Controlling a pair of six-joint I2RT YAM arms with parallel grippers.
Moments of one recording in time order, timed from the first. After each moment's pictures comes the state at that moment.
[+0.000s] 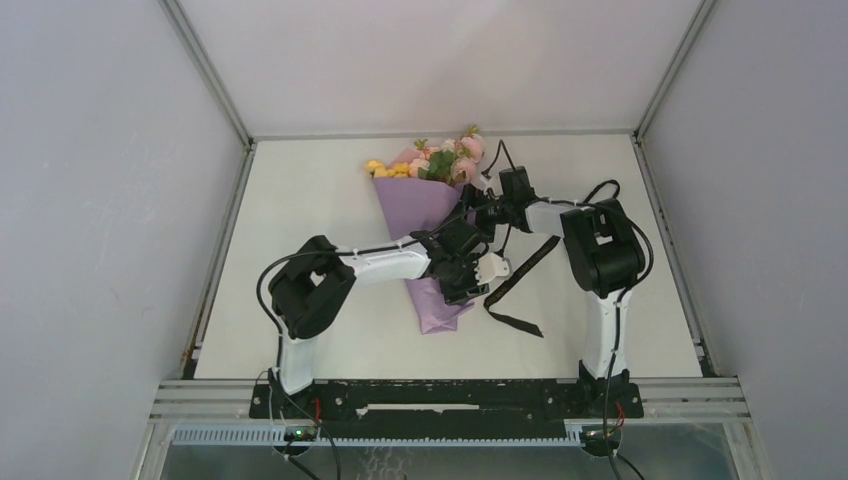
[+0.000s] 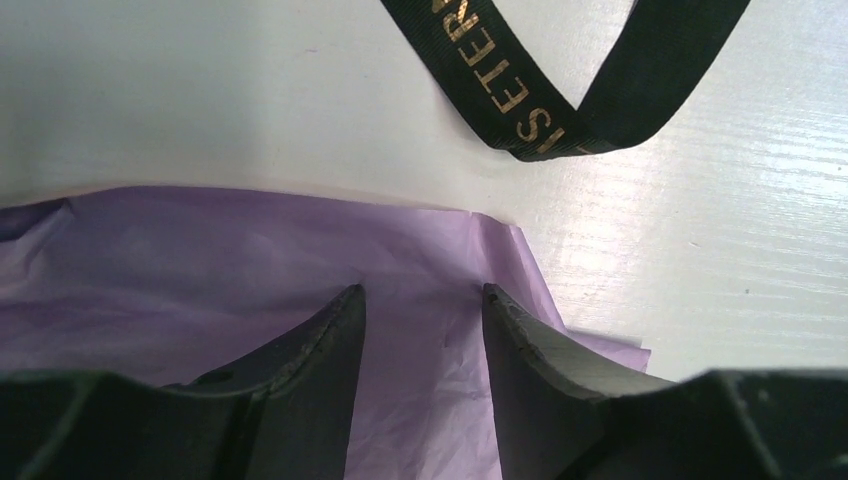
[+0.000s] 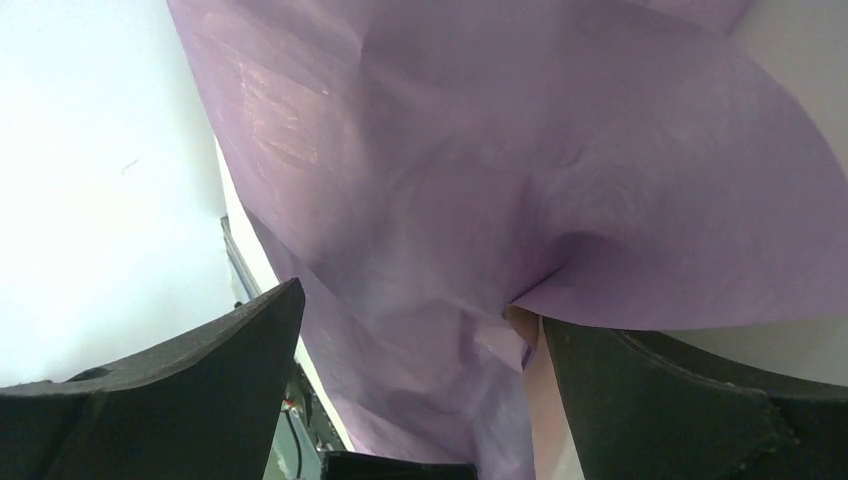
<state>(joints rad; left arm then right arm) -0.92 1.97 1.32 -0.47 0.24 0.46 0.32 2.07 1.23 0.01 -0.74 0.65</state>
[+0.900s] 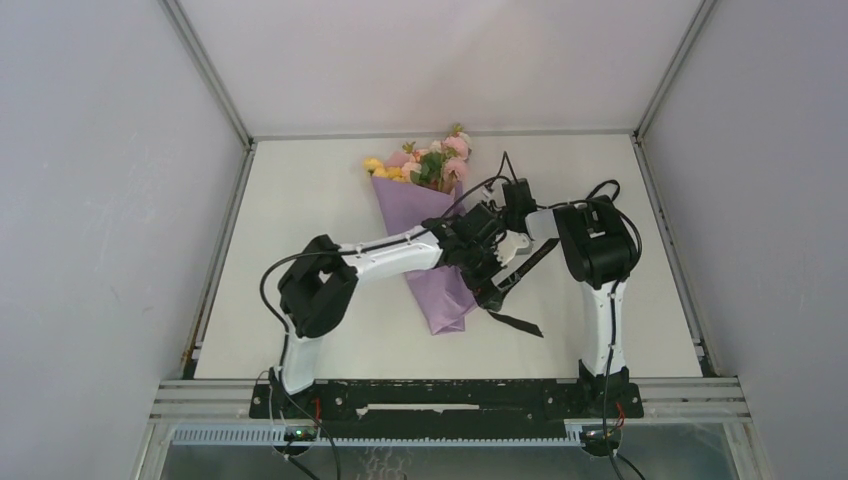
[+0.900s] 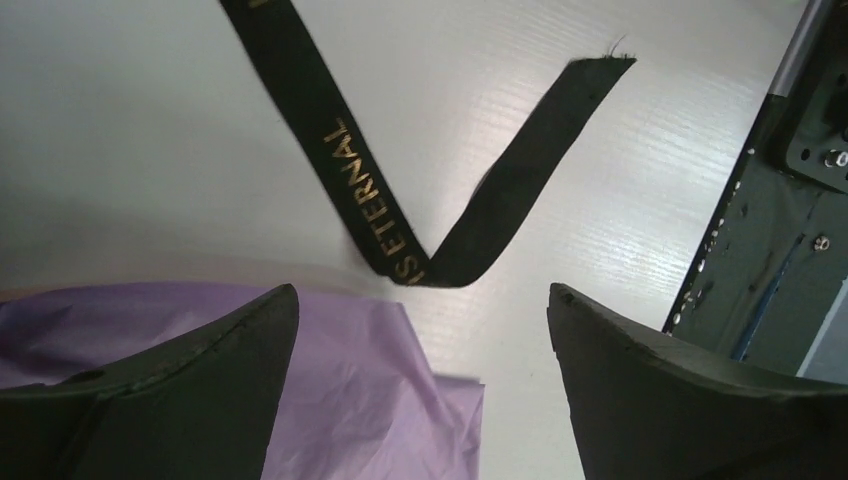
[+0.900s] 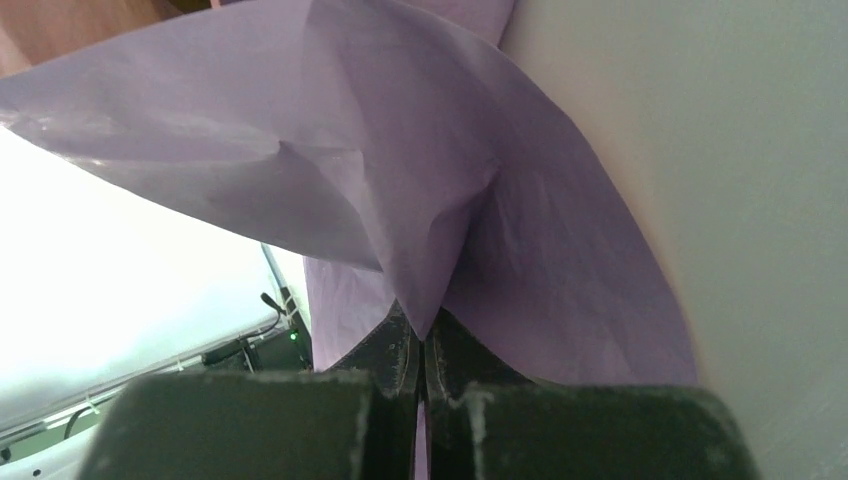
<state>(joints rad) -0.94 1.99 1.52 -0.55 0.40 0.13 0.29 2.17 1.18 0.18 -0.83 0.77</state>
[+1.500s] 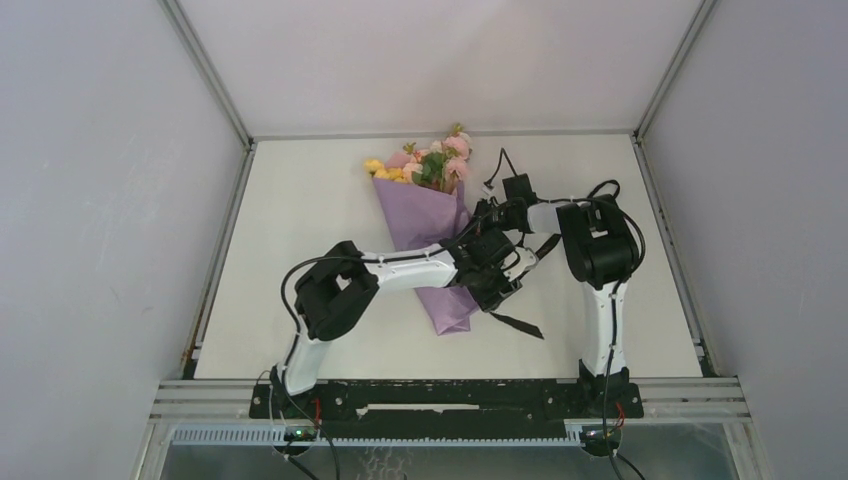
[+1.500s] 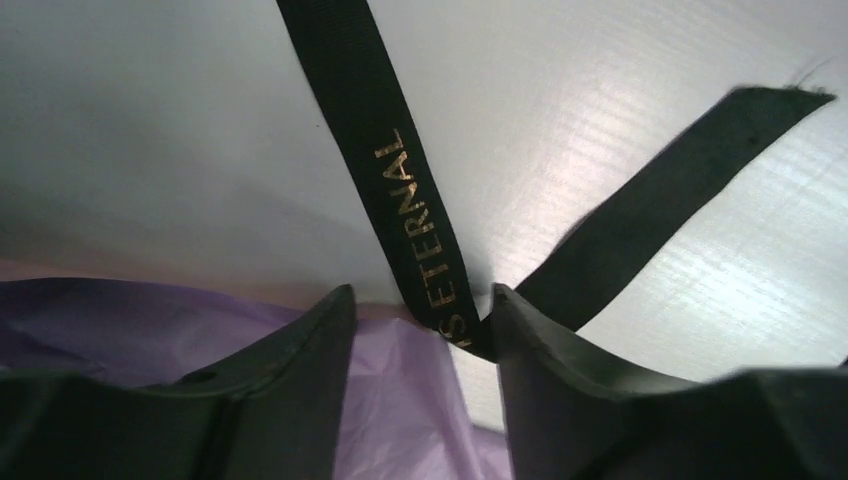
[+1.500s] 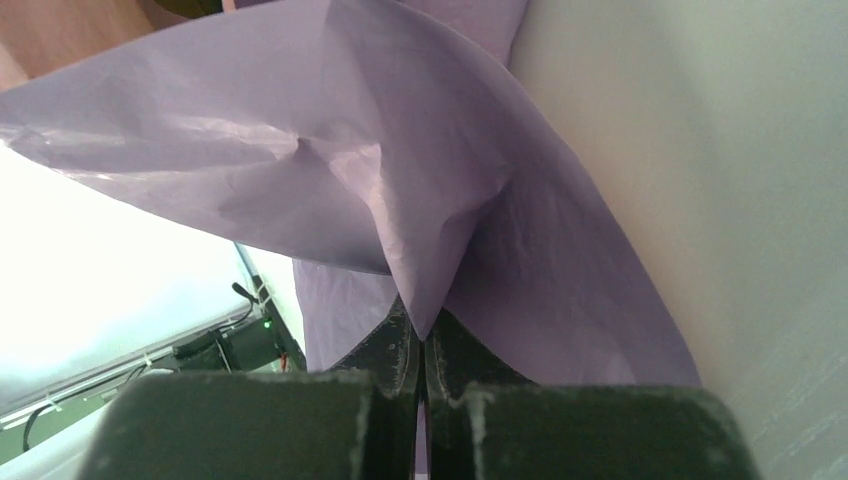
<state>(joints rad) -1.03 2.08 1.48 -0.42 0.13 0.04 0.27 2.16 1.25 -0.01 -0.83 0.64</state>
